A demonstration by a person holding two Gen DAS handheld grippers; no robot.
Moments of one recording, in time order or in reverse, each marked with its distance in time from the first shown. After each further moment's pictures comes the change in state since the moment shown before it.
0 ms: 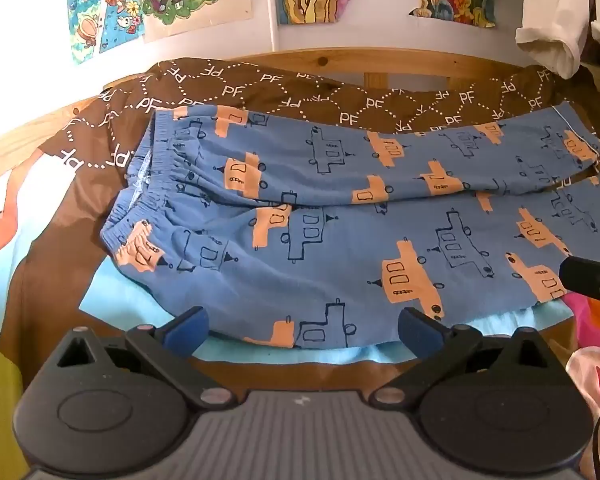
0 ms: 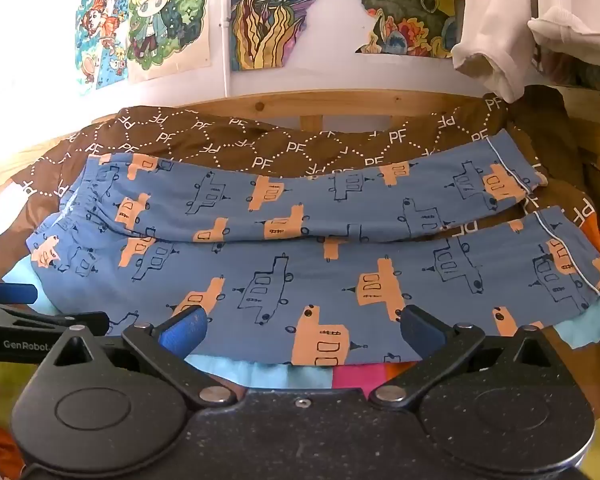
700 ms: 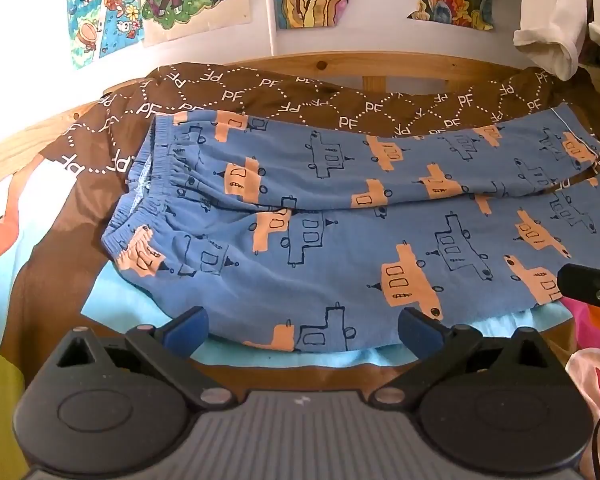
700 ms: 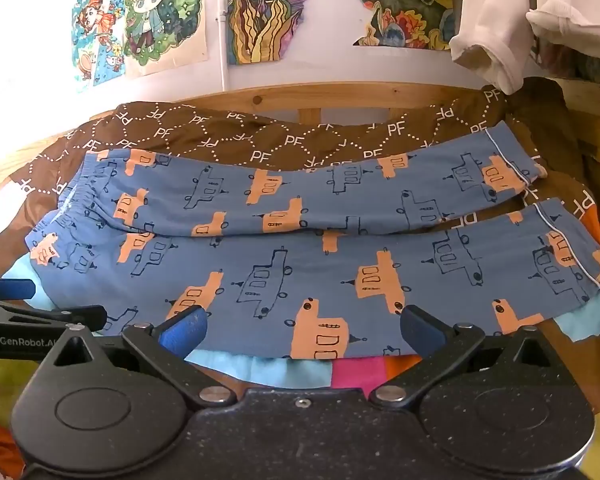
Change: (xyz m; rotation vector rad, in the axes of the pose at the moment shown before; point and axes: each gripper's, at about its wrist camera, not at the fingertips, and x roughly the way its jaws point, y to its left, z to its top) left arm -0.003 -0.002 0.001 0.004 -0.010 0.001; right arm 0.002 -0.001 -0.001 0.010 0.021 -0.003
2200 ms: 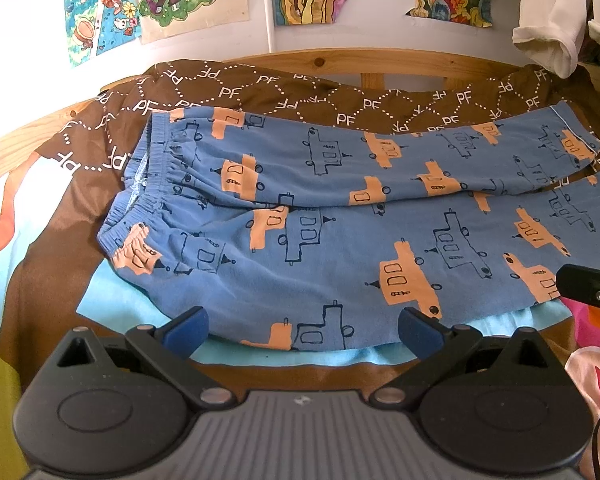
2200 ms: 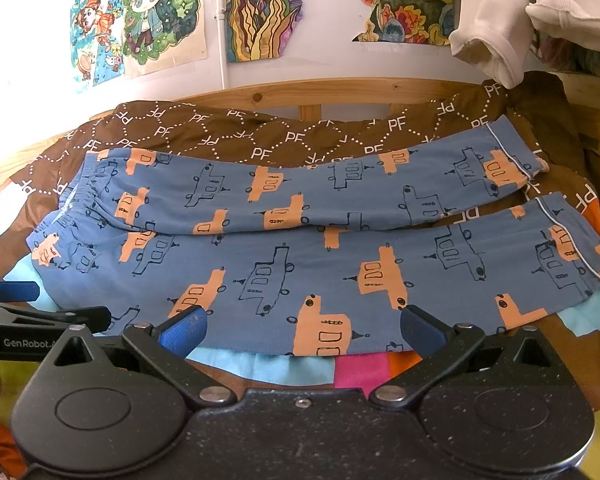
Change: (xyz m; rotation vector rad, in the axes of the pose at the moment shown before) left arm 0.004 0.000 -0.002 0.004 0.006 -0.006; right arm 0.001 -0.001 0.000 0.010 0.011 0.006
